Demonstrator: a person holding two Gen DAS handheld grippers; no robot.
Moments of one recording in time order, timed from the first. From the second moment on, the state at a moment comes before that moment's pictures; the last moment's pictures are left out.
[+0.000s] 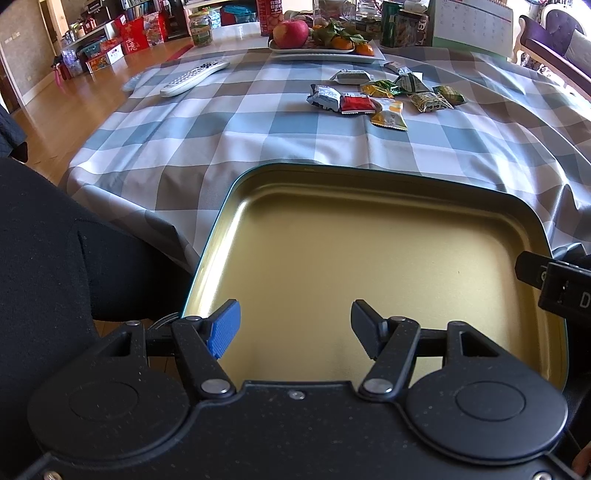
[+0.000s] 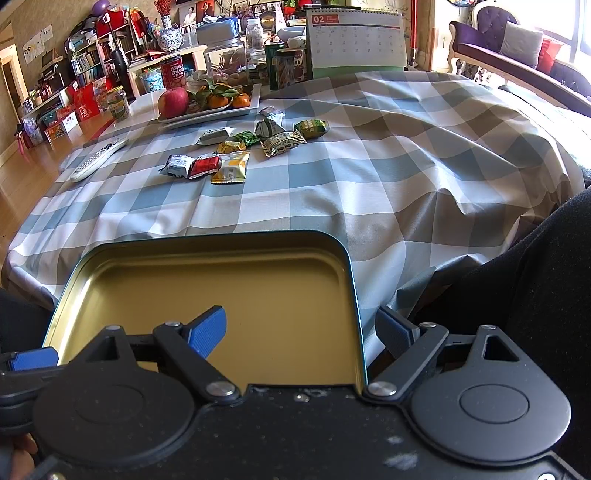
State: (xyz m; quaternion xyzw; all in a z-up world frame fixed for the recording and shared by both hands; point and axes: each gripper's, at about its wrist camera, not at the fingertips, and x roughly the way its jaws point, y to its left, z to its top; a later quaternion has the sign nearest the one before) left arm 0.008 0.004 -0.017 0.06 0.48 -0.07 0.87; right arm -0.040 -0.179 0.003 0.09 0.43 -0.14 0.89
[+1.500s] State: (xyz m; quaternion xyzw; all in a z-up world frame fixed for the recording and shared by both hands) left arm 0.006 -0.001 -0.019 0.06 0.48 -0.08 0.87; right arm -0.040 -0.178 0.003 0.09 0.43 -0.14 0.89
